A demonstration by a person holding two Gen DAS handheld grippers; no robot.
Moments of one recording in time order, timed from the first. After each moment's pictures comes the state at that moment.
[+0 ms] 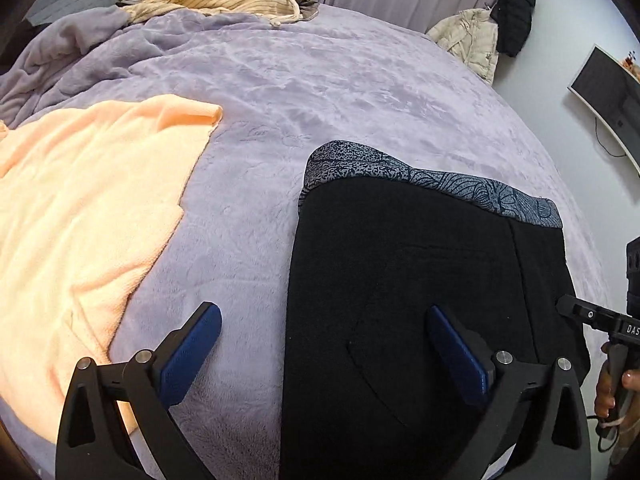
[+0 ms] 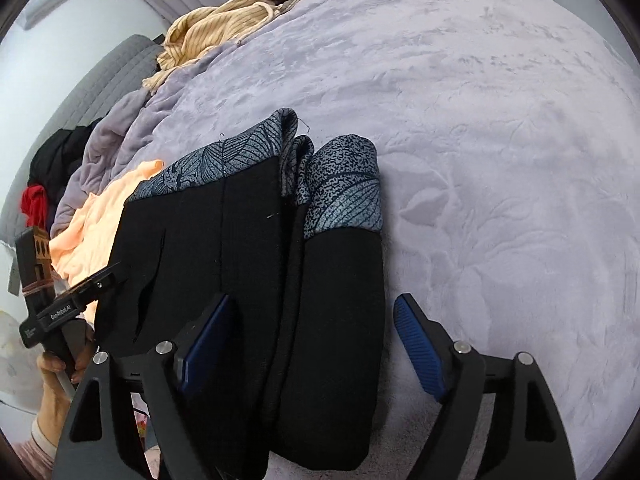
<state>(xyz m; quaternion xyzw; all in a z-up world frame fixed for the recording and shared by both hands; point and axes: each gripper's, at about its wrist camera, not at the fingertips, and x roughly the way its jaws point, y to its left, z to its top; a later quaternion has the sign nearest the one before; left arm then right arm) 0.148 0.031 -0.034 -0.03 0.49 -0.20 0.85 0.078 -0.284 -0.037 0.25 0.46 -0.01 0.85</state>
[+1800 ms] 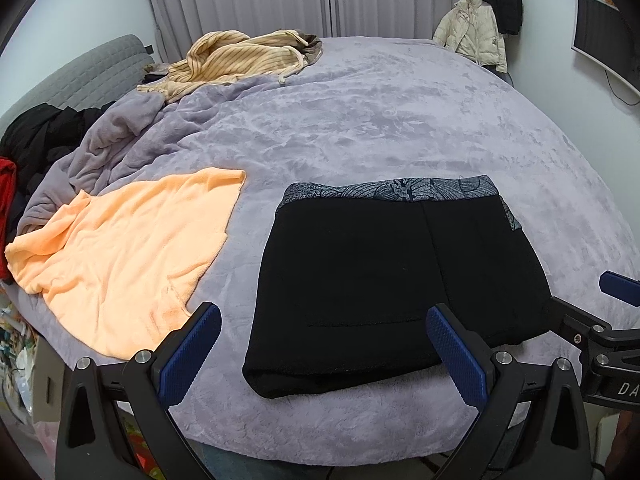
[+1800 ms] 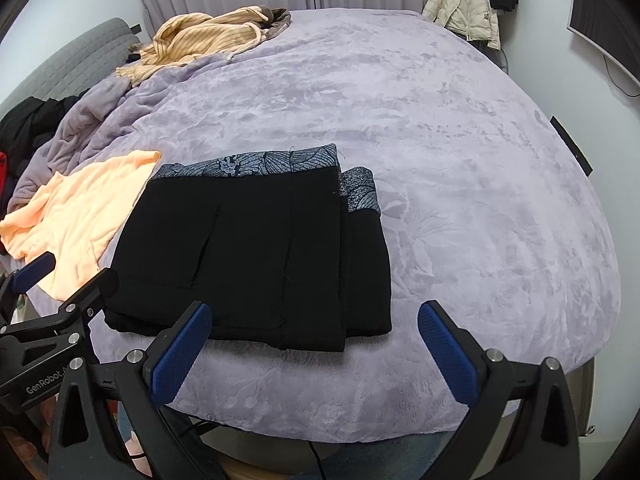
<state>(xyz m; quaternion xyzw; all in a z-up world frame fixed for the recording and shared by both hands) 0.050 -0.004 0.056 0.09 0.44 -0.13 0.89 0.007 -0.193 0.055 0.13 0.46 -0.14 0.87</state>
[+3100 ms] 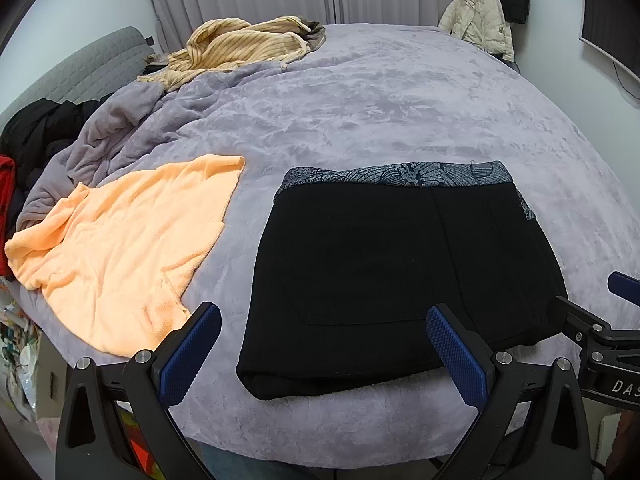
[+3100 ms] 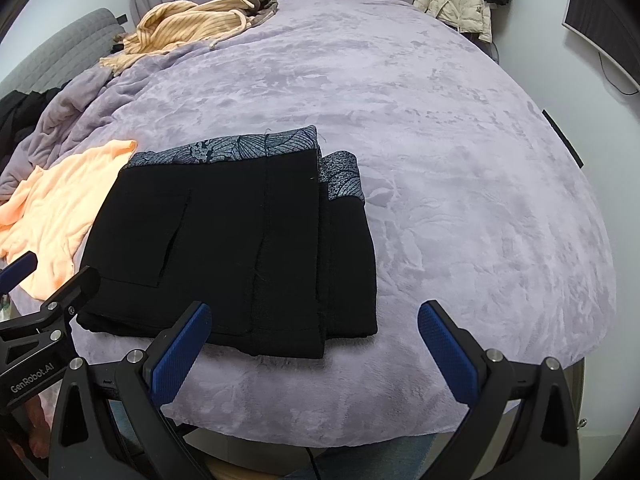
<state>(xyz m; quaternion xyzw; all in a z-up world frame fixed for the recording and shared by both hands) 0.060 -0.006 0.042 0.10 0.45 -0.12 0.88 0.016 -0.202 0.035 0.12 0.48 -0.16 0.85</state>
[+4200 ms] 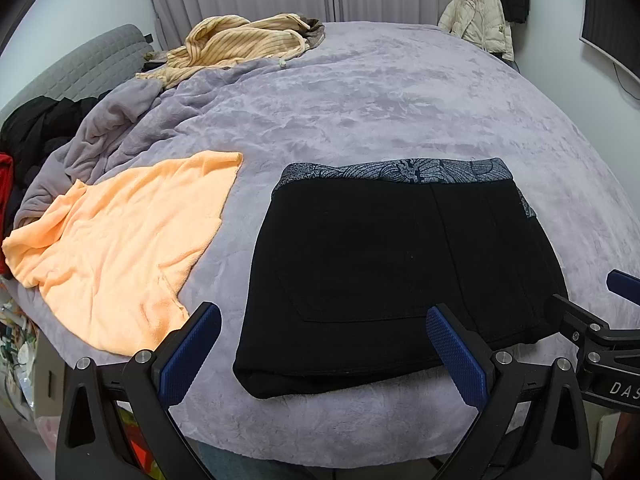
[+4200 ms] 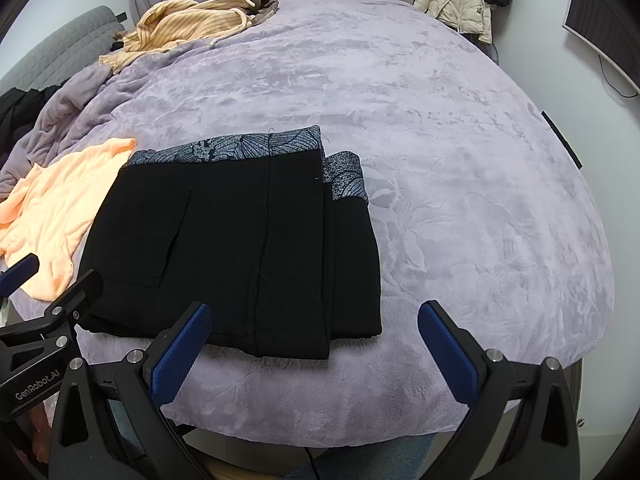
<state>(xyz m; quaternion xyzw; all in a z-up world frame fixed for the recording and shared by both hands) 0.061 -0.004 0.037 0.10 0.46 -0.12 0.87 0.017 -0.198 0.034 0.12 0.48 -0.16 0.85</state>
